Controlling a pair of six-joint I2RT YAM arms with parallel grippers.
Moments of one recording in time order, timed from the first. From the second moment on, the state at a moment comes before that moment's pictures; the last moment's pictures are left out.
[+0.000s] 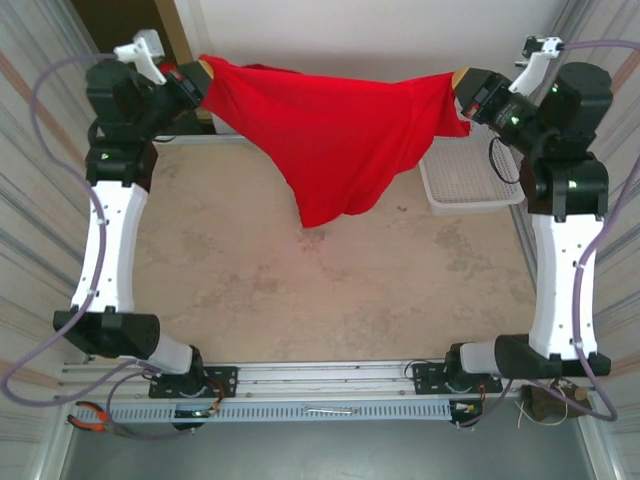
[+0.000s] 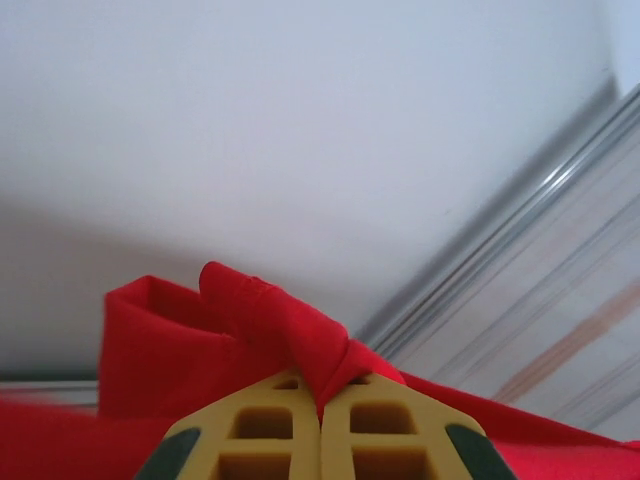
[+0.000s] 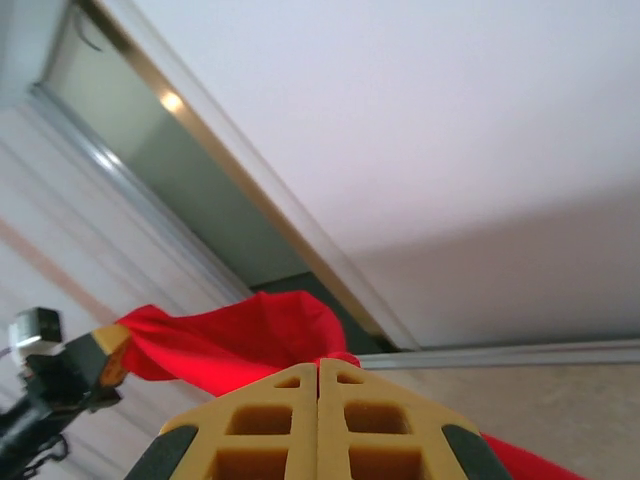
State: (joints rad) left arm -0.04 1.47 1.88 -0.33 0.51 -0.68; right arm 0.06 1.30 2.01 -0.65 -0.47 0.68
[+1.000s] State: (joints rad) left arm 0.00 1.56 1.65 -0.33 0.53 -0.67; right arm 0.08 1.54 2.03 -0.66 -0.44 0.61
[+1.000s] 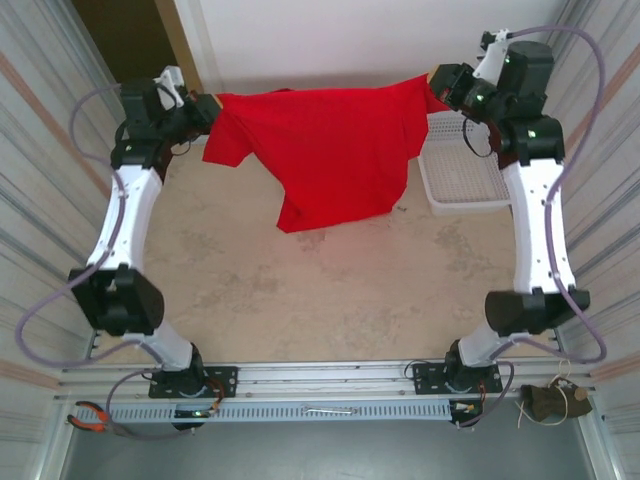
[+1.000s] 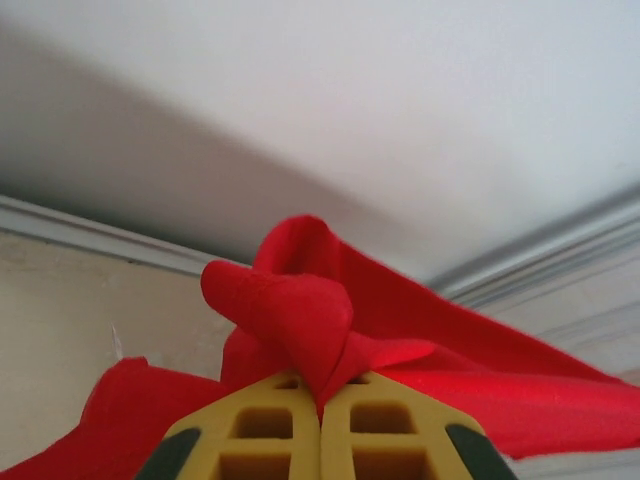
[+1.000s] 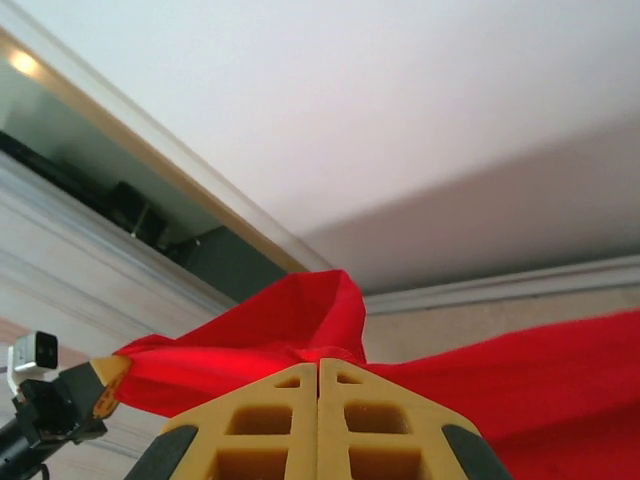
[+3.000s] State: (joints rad) left arm 0.07 1.54 1.49 -0.35 0.43 -0.57; right arm 0.07 1.17 1.33 -0.51 -0.31 0.67
